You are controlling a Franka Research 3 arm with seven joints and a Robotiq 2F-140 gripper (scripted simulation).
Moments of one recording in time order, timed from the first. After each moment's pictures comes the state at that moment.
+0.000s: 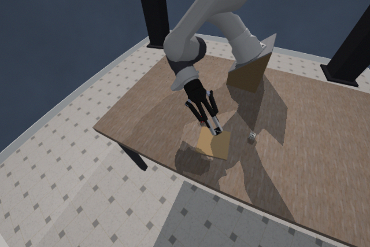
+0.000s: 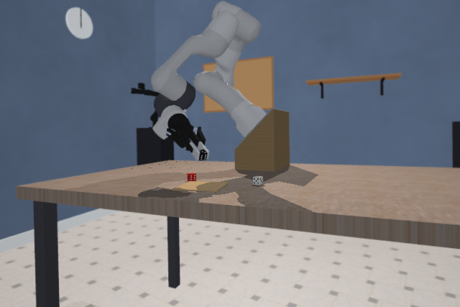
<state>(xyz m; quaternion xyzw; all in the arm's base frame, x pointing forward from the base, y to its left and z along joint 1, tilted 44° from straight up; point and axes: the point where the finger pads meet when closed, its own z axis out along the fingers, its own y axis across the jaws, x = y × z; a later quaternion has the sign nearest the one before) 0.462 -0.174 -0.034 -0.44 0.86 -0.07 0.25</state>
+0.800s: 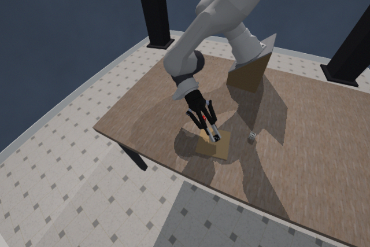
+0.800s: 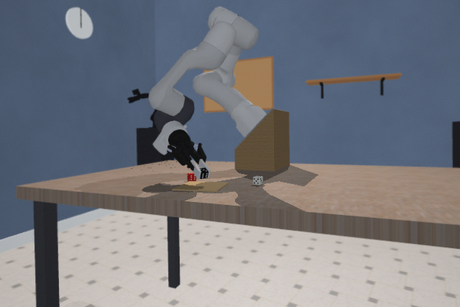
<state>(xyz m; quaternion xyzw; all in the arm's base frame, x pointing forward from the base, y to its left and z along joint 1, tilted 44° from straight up) 0.452 -0.211 -0.077 -0.45 0.85 -0.07 0.25</state>
